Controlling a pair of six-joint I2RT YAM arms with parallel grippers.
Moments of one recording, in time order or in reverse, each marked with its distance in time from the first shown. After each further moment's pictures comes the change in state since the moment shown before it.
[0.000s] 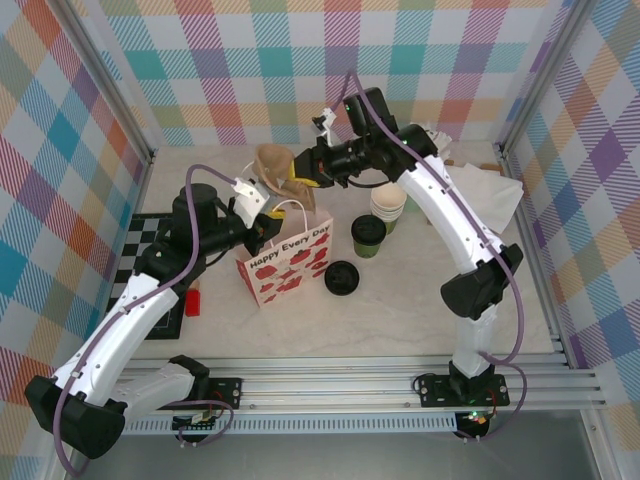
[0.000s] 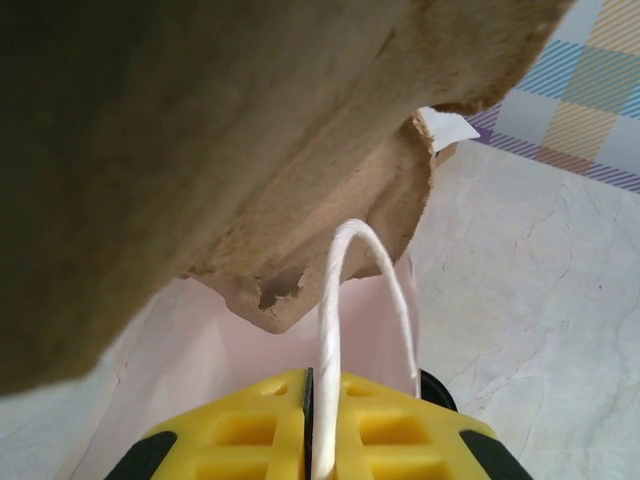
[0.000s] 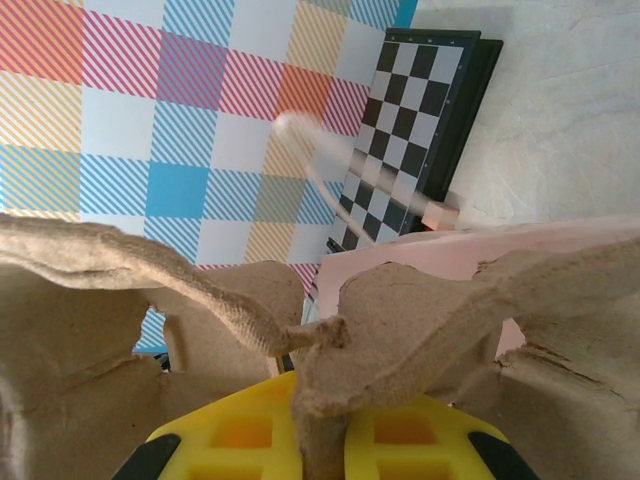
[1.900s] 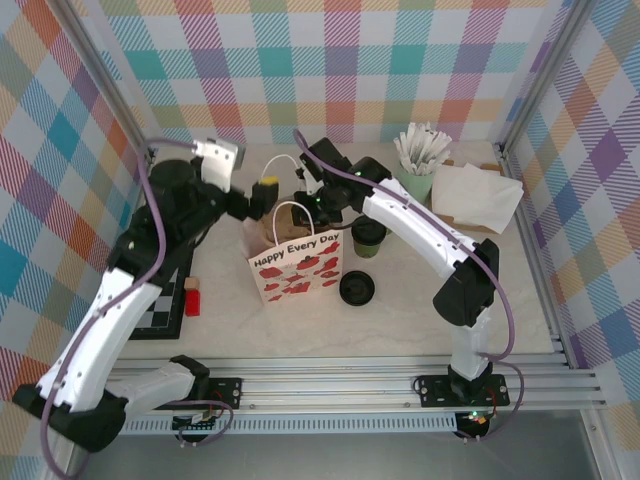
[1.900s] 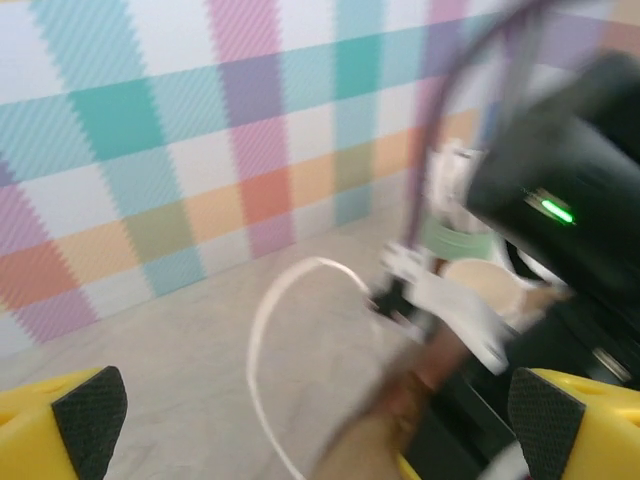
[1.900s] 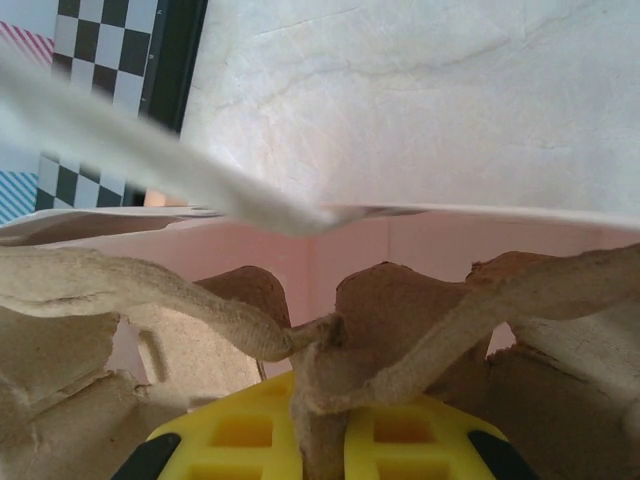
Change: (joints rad) left arm -0.012 0.068 0.328 -0.139 -0.414 -0.198; right arm 0.171 0.011 -0.246 -0.060 0.557 -0.184
